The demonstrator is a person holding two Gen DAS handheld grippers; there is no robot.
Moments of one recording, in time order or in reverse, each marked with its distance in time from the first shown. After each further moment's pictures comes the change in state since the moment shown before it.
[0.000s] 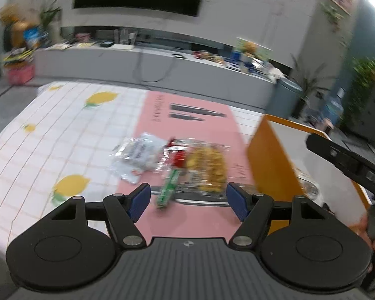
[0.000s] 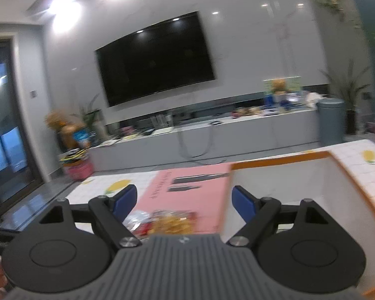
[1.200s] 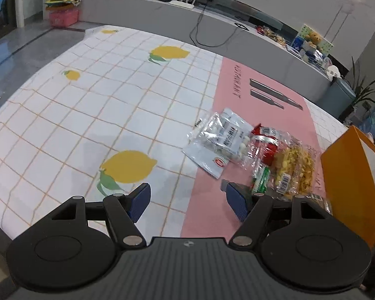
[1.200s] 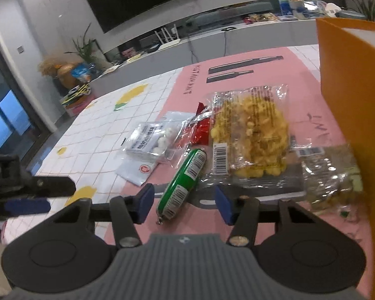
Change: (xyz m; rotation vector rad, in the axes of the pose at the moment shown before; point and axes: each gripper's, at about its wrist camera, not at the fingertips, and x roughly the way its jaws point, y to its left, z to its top) left arm 0.056 0.100 0.017 -0.206 0.190 0.131; right arm 0.166 0.072 -0.102 0.134 0.391 -0.015
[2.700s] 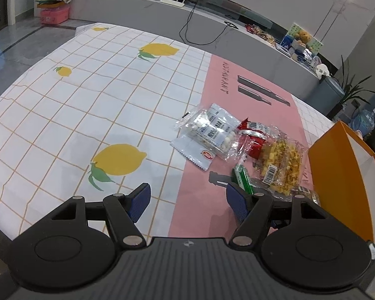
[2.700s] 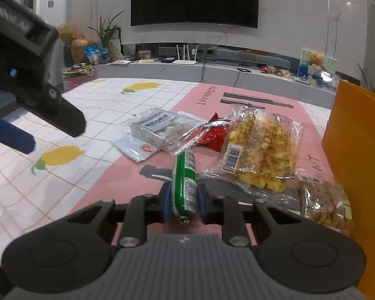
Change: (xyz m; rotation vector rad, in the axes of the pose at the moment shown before) left arm -0.008 -0.002 -0.006 0.006 0.005 -0.053; right arm -0.011 0.027 -0.040 -0.356 -0.147 -0.109
